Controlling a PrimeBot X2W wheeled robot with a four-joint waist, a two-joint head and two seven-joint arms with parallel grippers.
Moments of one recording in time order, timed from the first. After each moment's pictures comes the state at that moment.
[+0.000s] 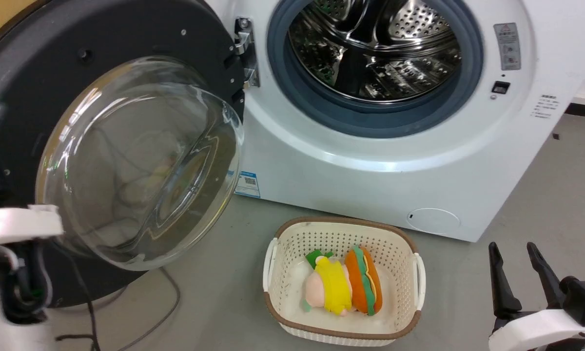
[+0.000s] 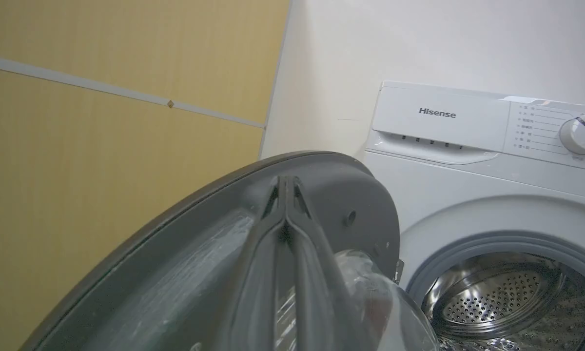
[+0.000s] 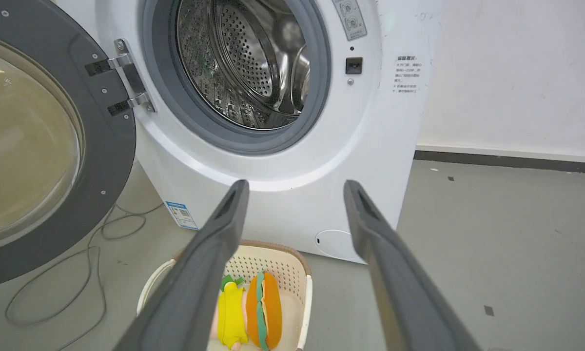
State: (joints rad) left arm -0.32 0.17 0.31 -0.08 -0.33 -0.04 -0.09; right arm 0.01 -0.05 -0.12 0.08 0.14 0.13 -0.11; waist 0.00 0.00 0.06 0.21
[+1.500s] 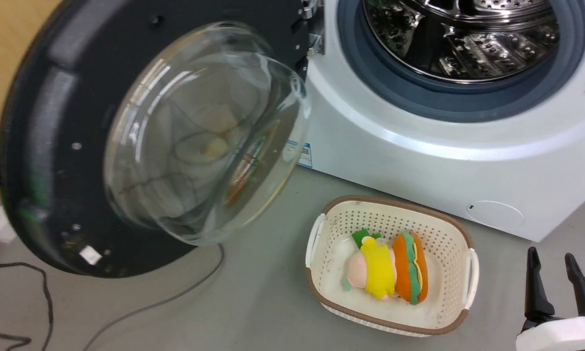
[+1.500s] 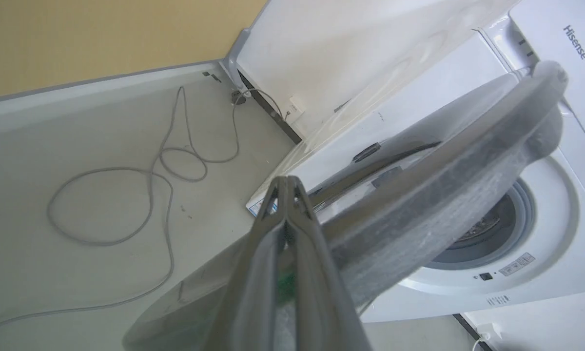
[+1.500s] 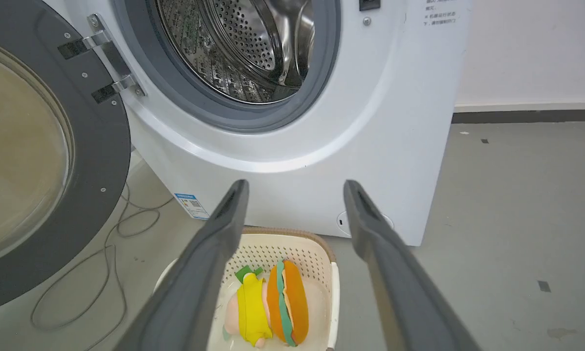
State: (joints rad) left arm -0.39 0.41 0.45 0.16 -1.03 -0.09 0.71; right arm -0.01 -0.05 -0.24 0.19 0.21 0.13 -0.21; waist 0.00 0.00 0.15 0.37
